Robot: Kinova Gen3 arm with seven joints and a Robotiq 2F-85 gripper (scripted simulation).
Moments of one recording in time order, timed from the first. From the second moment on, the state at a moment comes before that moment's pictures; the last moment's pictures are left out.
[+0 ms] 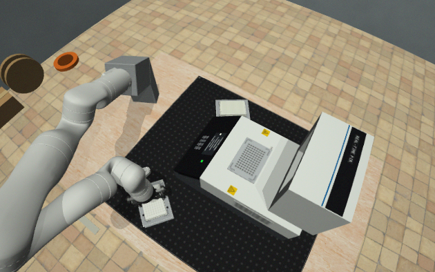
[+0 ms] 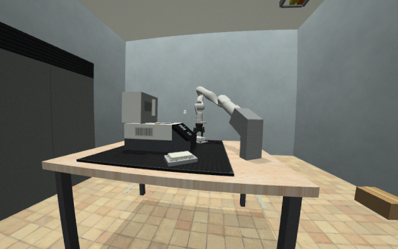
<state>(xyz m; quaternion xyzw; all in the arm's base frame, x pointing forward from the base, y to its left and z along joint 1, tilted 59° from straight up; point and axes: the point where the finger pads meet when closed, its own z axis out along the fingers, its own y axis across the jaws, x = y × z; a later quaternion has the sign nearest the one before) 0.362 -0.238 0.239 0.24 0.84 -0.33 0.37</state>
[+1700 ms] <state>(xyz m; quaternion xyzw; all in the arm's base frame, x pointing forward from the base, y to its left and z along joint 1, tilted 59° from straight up) 0.366 -0.244 0.235 0.24 0.84 -0.33 0.37</state>
